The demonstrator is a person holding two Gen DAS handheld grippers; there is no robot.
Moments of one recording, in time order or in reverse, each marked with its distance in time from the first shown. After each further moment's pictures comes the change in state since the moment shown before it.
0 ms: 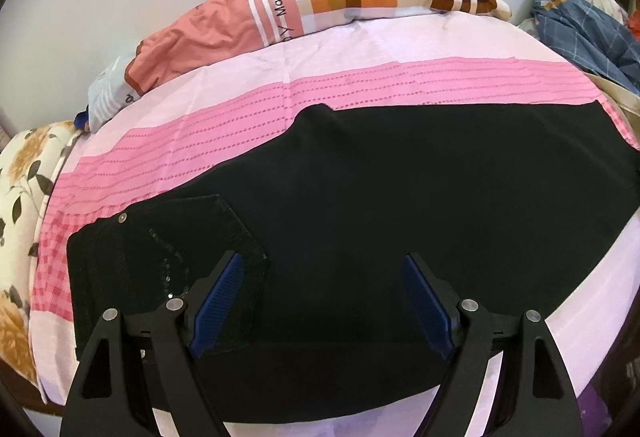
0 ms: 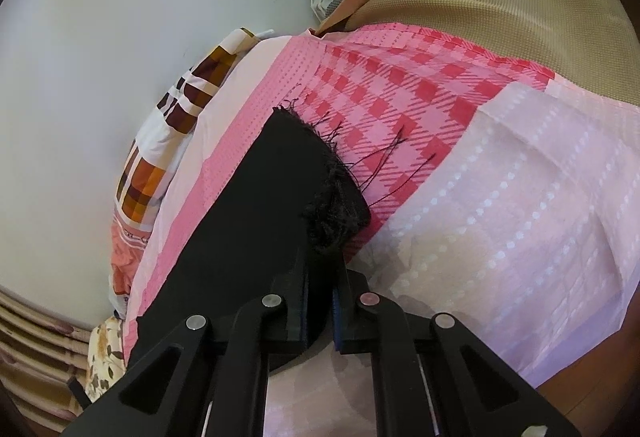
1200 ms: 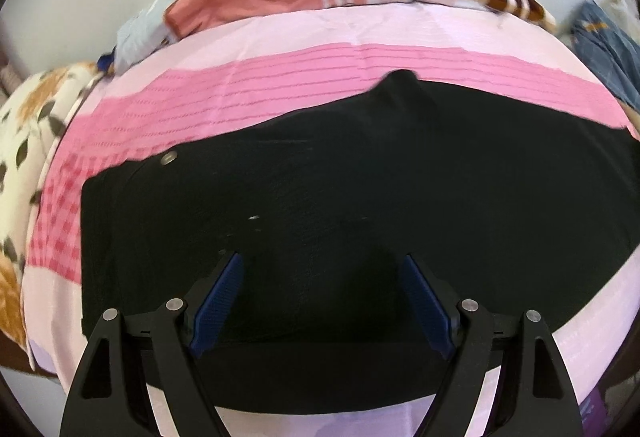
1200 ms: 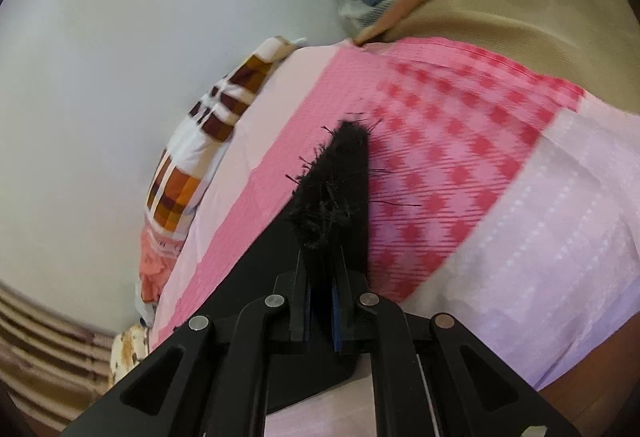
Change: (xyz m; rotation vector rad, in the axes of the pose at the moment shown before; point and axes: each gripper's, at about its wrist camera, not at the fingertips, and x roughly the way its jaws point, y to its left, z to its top) left arm 0.015 0.067 -0.019 -0.159 0.077 0.010; right arm -0.007 0.058 0.006 -0.007 -0.015 0.076
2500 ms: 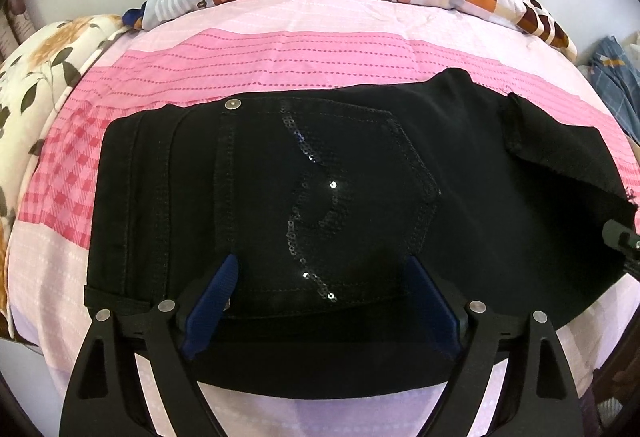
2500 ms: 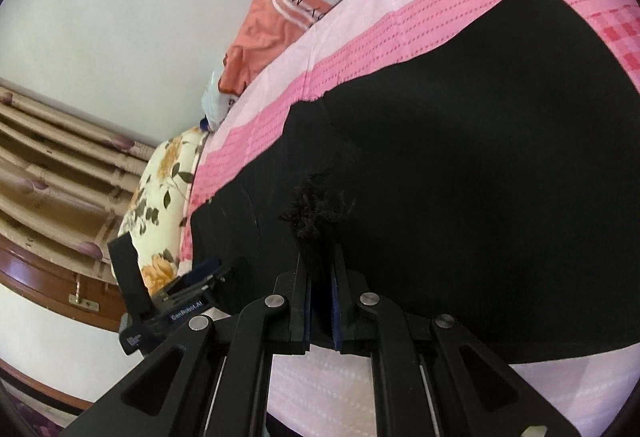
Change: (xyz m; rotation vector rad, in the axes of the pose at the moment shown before) left arm 0.005 0.042 -0.022 -0.106 0.020 -0.030; right arm 0.149 0.205 -0.207 -0.370 0.531 0.252
